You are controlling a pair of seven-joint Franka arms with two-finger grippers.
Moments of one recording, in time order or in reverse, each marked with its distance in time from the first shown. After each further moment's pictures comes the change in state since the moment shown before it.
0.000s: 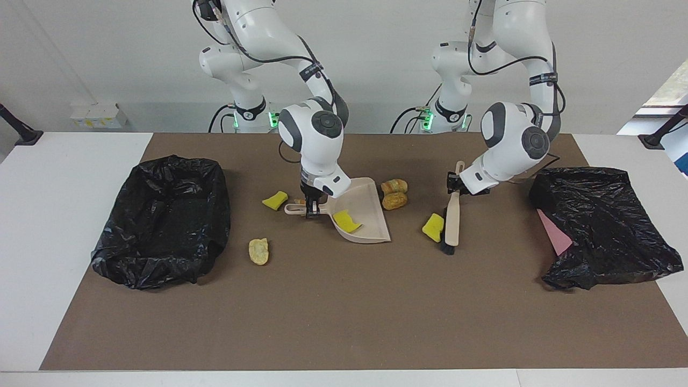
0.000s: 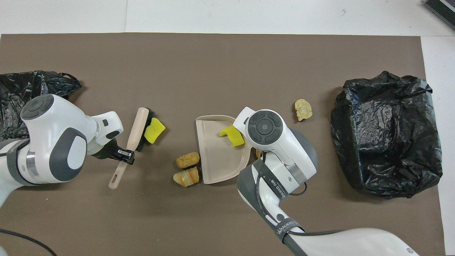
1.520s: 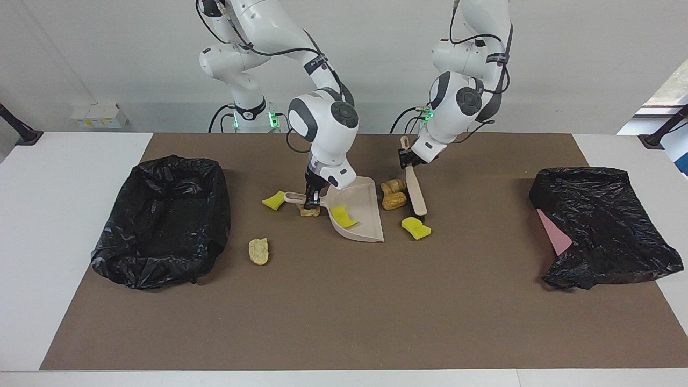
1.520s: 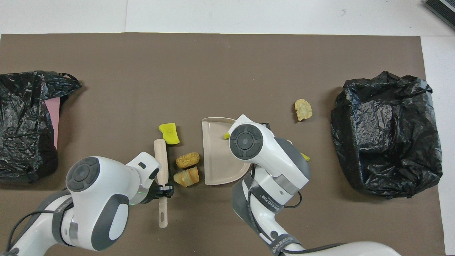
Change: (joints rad) left arm -0.325 -0.175 0.000 -0.281 -0.199 0.287 -0.465; right arm 0.055 -0.032 0.011 -0.014 -0.085 -0.100 0.175
